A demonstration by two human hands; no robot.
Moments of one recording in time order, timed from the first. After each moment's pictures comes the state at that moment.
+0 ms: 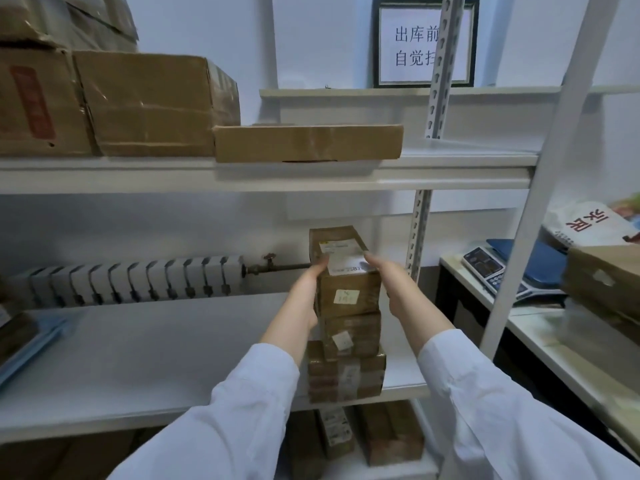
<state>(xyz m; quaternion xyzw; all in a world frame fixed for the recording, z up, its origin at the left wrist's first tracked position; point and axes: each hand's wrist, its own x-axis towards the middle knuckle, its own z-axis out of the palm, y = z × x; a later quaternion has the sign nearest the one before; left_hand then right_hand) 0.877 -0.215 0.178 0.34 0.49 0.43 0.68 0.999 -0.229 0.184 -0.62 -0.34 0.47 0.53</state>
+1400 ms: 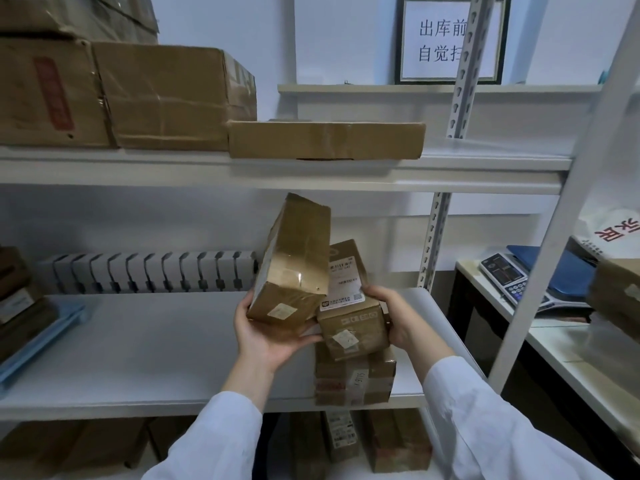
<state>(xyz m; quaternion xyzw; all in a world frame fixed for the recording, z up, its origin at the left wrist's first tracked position) 0.809 -0.192 0.092 0.13 0.21 0.55 0.80 1.005 -0.215 0.131 -0.57 -0.33 0.59 0.47</state>
